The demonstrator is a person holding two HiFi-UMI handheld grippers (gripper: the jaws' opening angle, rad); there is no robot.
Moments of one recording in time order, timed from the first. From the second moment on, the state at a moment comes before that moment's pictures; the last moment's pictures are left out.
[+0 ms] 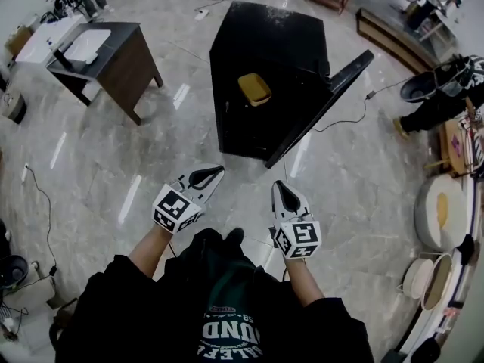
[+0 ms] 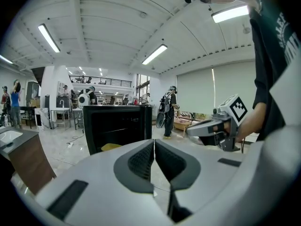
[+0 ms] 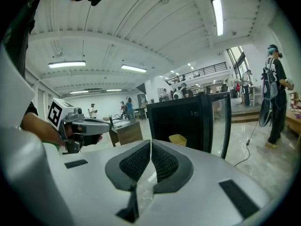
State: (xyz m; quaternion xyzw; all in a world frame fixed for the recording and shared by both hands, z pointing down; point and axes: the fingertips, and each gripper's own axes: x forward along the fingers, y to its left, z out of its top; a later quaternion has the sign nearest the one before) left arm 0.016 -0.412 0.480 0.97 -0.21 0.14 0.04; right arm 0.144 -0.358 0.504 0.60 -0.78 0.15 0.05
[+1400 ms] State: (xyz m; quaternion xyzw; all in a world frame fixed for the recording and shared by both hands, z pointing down) left arm 0.111 -0.570 0.554 0.97 -0.14 0.20 0.01; right arm 0.181 -0.467 0.537 0.61 -0.77 0.16 0.10
